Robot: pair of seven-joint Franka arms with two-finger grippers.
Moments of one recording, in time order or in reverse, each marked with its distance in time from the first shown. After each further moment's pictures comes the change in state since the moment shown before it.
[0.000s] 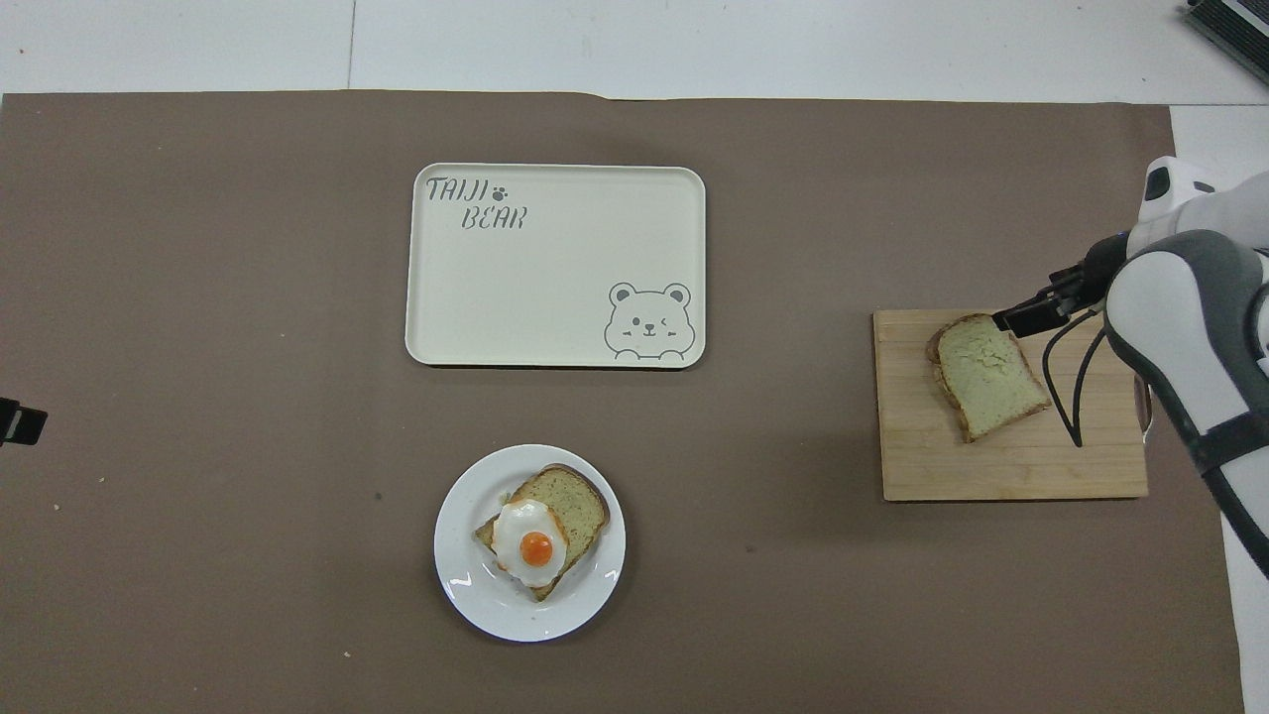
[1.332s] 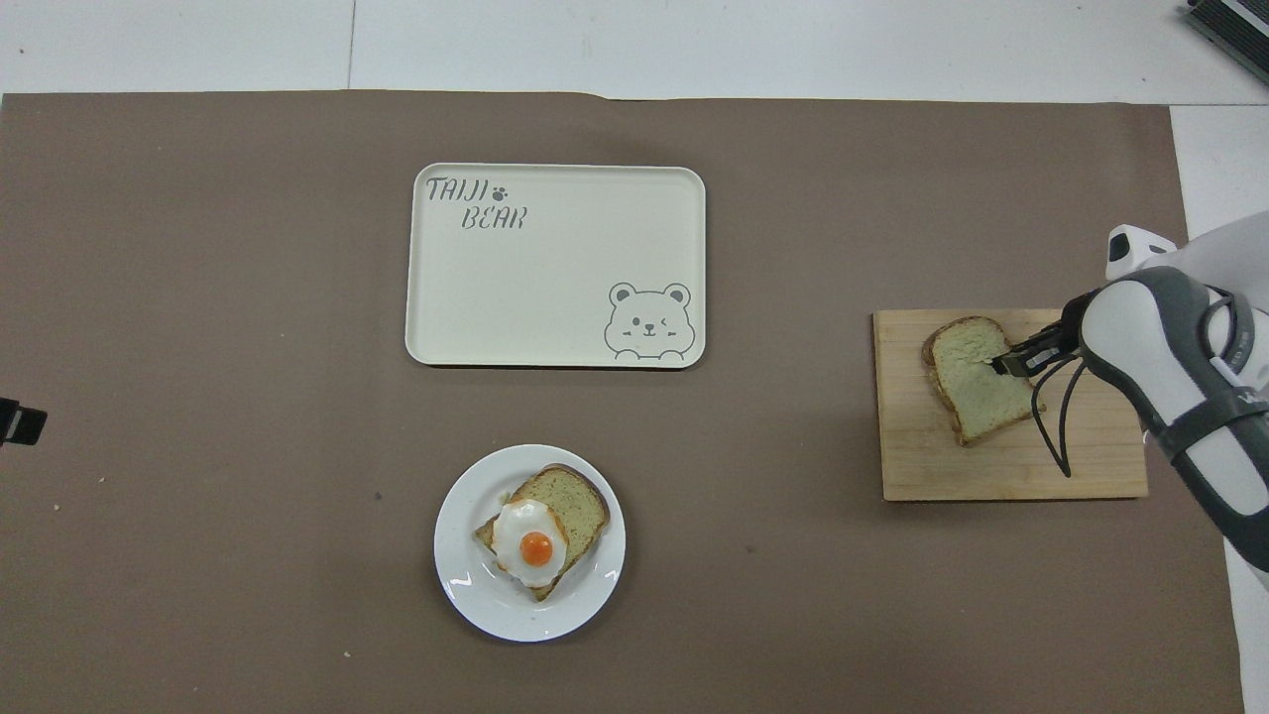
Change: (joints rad) left arm 0.000 0.000 0.000 0.000 0.000 0.000 0.000; right arm -0.059 0.052 0.003 -0.099 0.021 0.012 -0.019
